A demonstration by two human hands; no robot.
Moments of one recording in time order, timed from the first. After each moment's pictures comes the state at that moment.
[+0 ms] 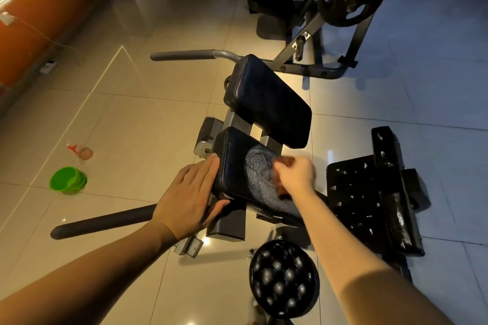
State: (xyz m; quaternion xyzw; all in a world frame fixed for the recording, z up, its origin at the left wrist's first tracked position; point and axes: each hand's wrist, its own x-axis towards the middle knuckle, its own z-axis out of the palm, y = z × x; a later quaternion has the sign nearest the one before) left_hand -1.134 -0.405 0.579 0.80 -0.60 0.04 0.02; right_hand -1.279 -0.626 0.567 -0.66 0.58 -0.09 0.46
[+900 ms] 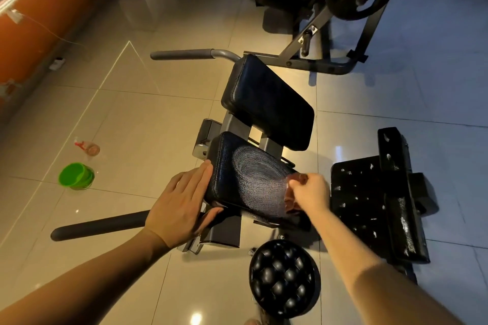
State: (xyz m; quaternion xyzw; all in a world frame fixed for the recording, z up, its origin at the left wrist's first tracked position) left_hand -1.139 -0.405 0.582 0.81 -0.59 0.04 0.01; right_hand -1.315 -0.644 0.548 -0.68 0.60 -0.04 0.43
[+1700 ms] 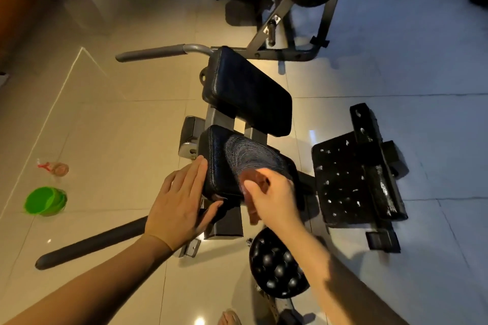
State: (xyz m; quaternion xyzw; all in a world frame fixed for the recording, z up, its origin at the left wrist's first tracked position) left_hand -1.135 -0.403 0.582 0.80 -0.60 0.02 0.03; right_hand -1.303 -0.548 0.575 -0.73 0.48 -0.14 0.47
